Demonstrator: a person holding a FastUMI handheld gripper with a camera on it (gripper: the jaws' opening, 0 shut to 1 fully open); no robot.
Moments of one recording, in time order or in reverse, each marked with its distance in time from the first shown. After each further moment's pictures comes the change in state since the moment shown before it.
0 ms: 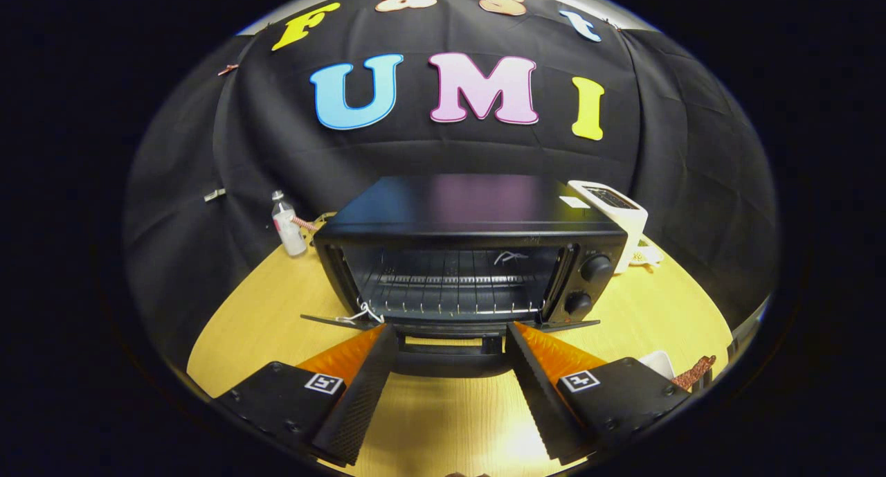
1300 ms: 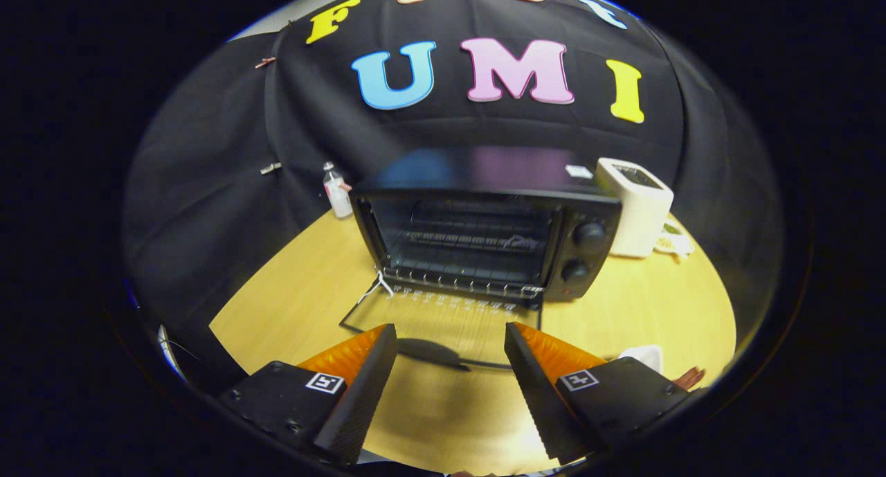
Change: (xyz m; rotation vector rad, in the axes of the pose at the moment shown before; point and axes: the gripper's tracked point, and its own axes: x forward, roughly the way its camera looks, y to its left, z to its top) arm -0.054 -0.059 0.004 -0.075 0.045 0.263
